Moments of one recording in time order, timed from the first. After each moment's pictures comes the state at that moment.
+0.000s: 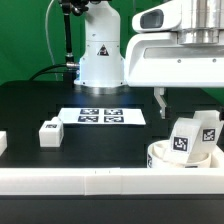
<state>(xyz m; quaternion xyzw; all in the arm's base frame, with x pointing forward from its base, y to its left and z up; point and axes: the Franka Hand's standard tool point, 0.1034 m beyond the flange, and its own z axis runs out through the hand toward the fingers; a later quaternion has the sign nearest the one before) 0.640 0.094 0.096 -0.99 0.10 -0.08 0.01</state>
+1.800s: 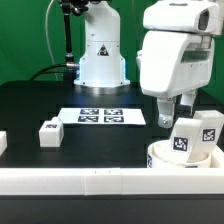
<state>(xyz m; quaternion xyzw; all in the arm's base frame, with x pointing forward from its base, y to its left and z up) 0.637 0.069 0.090 -0.88 -0.47 -0.01 -0.05</state>
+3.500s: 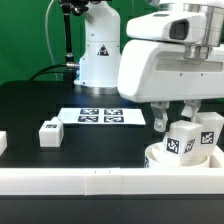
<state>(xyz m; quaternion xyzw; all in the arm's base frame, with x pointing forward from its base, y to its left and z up) 0.637 0.068 0.079 -0.97 -0.23 -0.03 -0.05</state>
